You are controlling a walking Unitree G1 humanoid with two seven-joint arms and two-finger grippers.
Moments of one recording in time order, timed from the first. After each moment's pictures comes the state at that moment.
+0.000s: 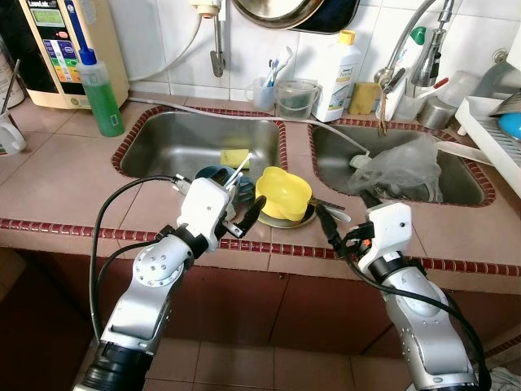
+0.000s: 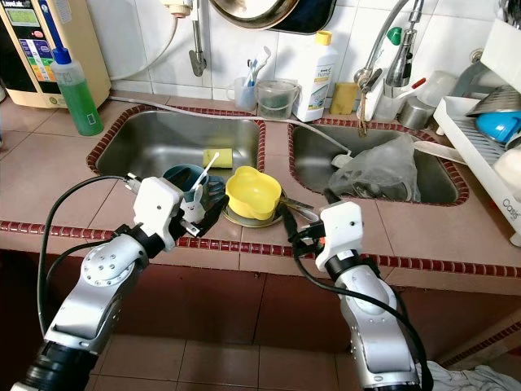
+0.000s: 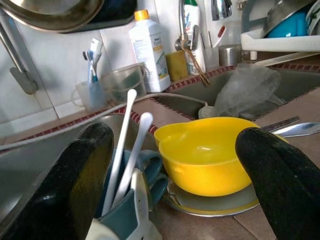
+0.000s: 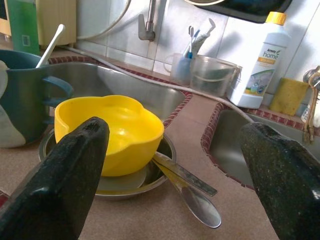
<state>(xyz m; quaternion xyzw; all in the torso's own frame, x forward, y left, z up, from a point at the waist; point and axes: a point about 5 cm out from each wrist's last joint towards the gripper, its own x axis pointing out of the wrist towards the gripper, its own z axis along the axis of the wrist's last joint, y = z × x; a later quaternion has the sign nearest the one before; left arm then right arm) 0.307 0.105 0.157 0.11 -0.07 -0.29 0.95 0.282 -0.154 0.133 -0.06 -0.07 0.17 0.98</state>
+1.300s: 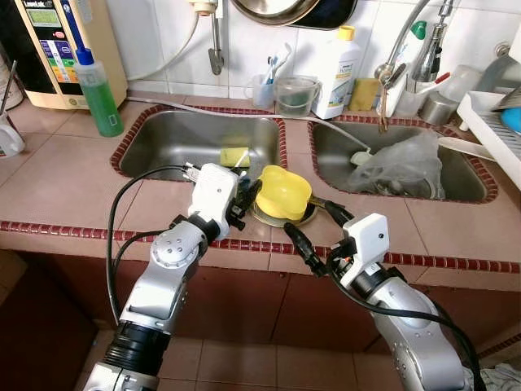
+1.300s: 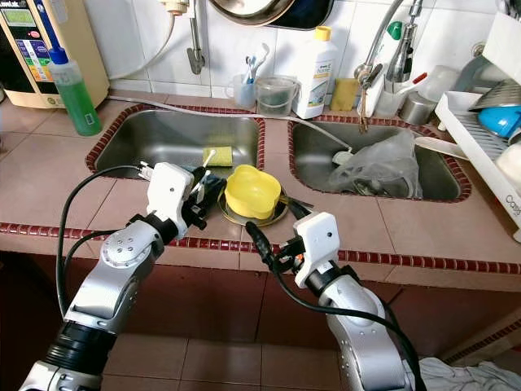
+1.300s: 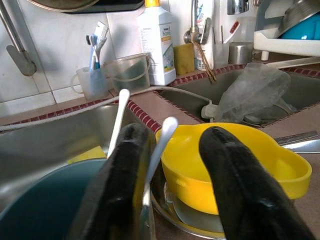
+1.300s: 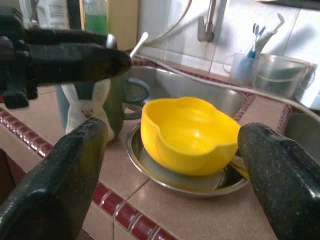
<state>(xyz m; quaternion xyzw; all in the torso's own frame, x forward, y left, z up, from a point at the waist) 0.321 0.095 0.160 0.07 -0.05 -0.26 0.96 0.262 -0.125 0.138 -0.02 -0.06 0.28 0.96</state>
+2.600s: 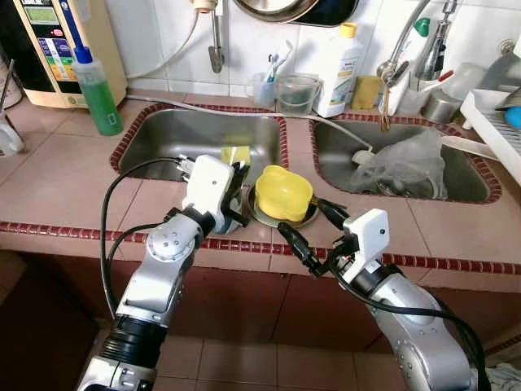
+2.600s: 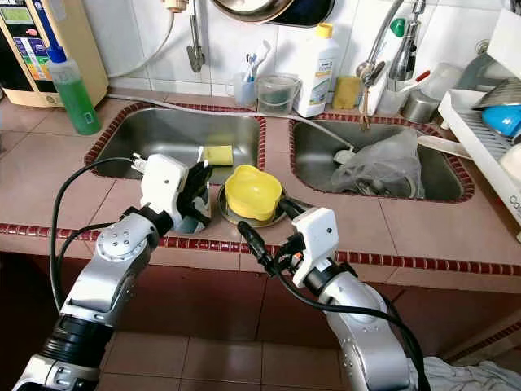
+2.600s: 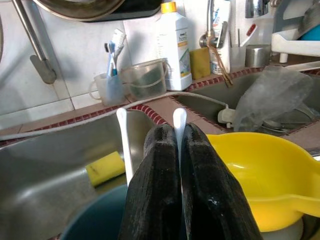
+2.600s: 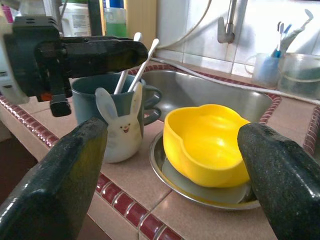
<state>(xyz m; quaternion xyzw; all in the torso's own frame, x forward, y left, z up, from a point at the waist) 0.328 0.104 0.172 0.09 -0.07 -0.24 0.96 0.260 -0.120 0.146 0.00 -0.05 0.32 0.95</state>
